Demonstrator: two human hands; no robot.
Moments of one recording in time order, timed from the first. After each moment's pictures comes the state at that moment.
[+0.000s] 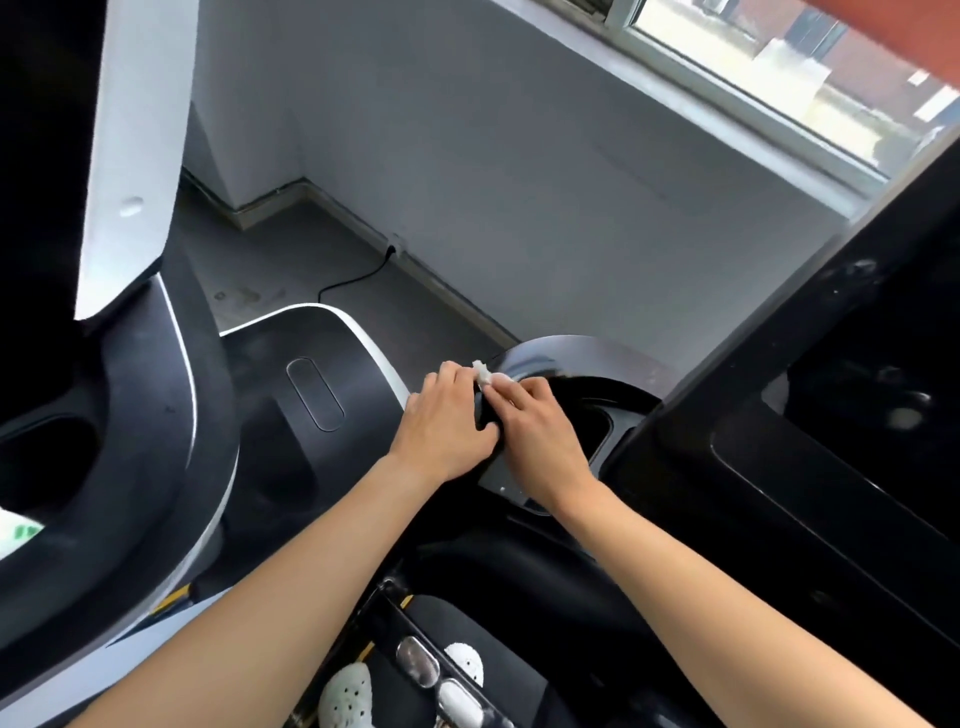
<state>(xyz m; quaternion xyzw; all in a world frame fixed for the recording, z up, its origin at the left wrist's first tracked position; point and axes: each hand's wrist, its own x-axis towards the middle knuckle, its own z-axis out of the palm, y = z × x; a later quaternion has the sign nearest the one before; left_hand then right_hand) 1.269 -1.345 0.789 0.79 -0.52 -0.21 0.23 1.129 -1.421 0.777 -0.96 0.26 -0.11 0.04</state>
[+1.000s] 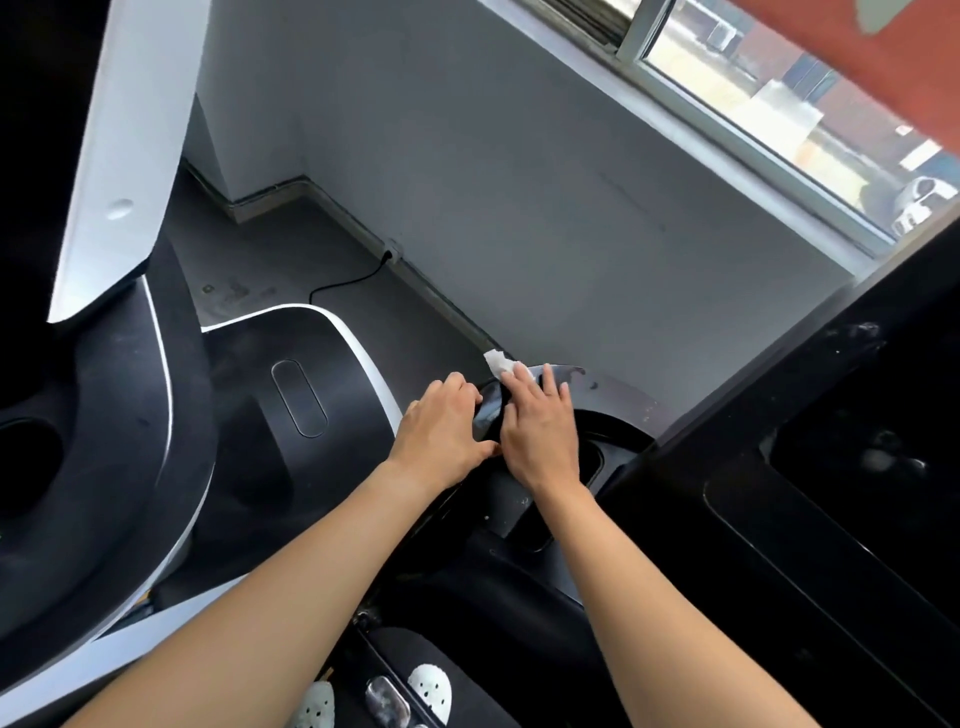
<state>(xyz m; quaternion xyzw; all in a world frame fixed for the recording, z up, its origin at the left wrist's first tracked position) 1.276 -1.371 0.783 0.79 -0.53 -0.20 0.22 1.155 -1.459 0.774 -0.88 0.46 -0.07 0.11</state>
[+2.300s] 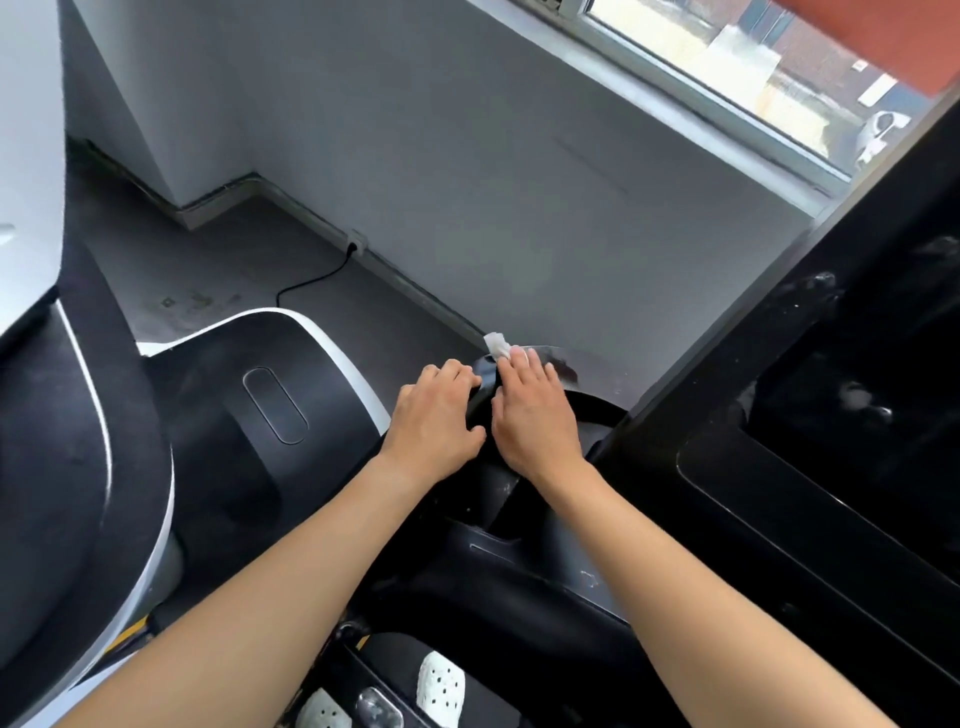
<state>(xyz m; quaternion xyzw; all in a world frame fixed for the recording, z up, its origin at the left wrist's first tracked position) 1.260 -1.397 0.778 0.76 -0.58 -0.18 0.21 1.130 -1.478 0.777 -0.90 0.44 0.00 0.03</state>
